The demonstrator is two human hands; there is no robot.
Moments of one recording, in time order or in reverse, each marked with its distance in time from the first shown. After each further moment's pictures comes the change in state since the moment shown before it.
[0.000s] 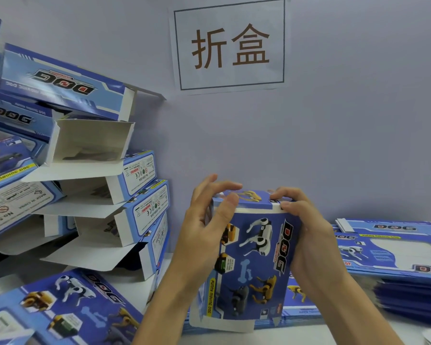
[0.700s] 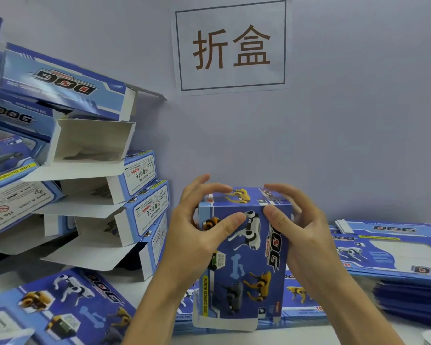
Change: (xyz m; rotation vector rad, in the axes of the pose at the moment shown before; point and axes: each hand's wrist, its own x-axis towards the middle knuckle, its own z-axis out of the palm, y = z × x) left_hand 0.001 -0.011 -0.016 0.113 0.052 0.061; right_hand 0.000 0.001 -0.003 -0.173 -0.007 -0.089
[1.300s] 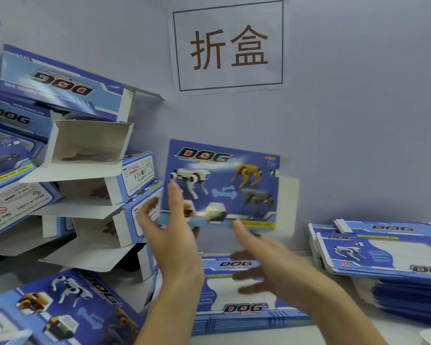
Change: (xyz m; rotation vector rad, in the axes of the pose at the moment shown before) left_hand 0.008 -0.015 0.019 -0.515 0.672 -0.332; right_hand -0.006 0.011 0.017 -0.357 -0.203 0.731
